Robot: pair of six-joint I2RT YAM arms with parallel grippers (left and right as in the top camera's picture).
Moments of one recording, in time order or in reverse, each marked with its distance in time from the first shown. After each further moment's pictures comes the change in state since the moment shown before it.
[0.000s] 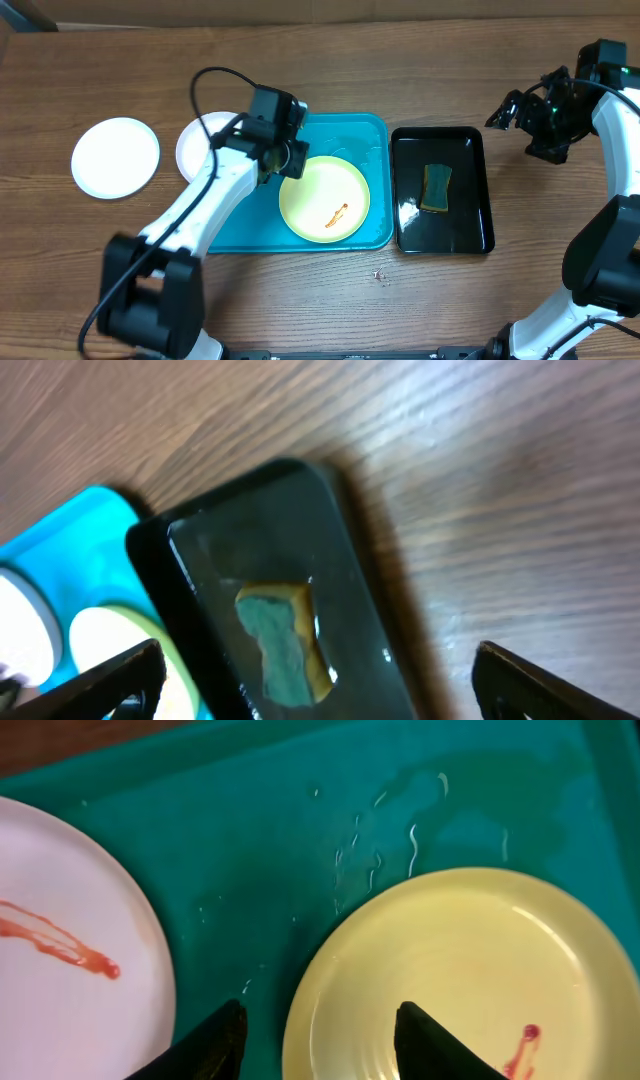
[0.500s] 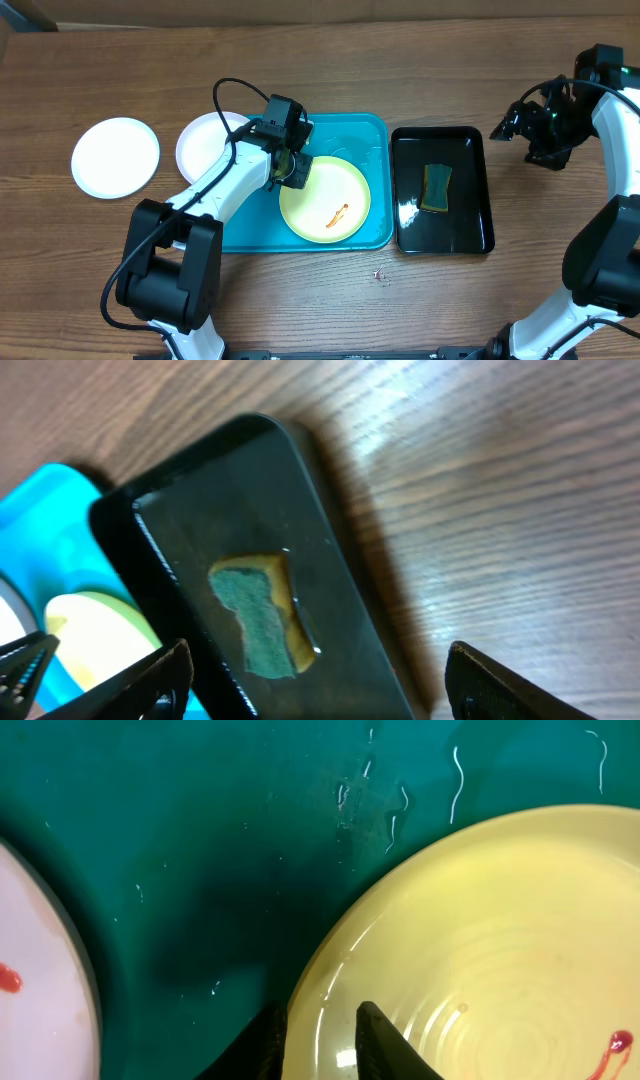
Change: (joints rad) left arm -0.005 0.119 0.000 -0.003 0.007 0.026; right arm 0.000 0.000 -0.002 -0.069 0.057 0.002
